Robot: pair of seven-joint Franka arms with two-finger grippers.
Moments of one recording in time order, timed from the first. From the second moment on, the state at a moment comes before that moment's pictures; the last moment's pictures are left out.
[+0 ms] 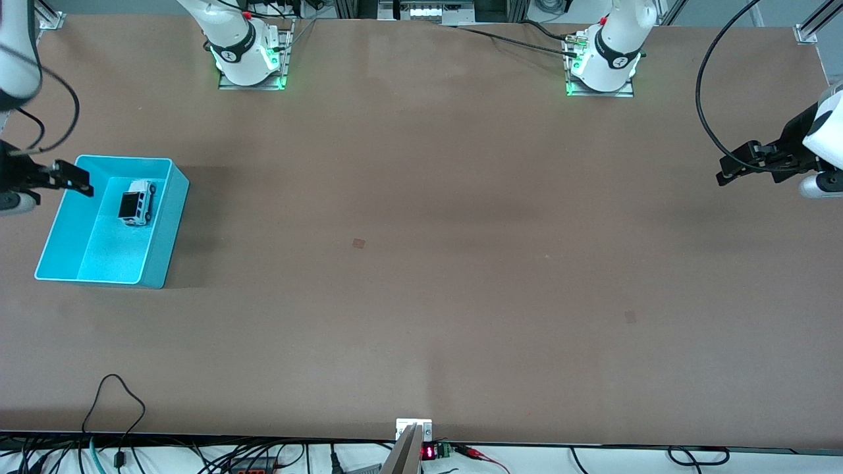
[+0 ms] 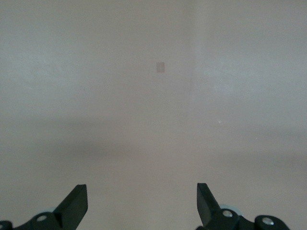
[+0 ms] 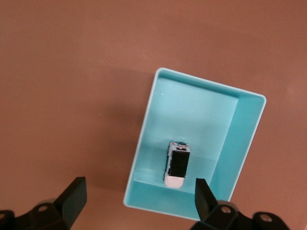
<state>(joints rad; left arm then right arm) 0.07 0.00 -0.04 -1.66 -0.02 1.66 -0.05 -0.24 0.03 0.10 -1.76 -0.07 1.78 -0.33</state>
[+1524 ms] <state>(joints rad) 0.07 0.00 -0.05 -1.66 -0.02 1.66 -0.05 0.01 0.01 -0.06 -1.61 0.01 1.45 -0.25</state>
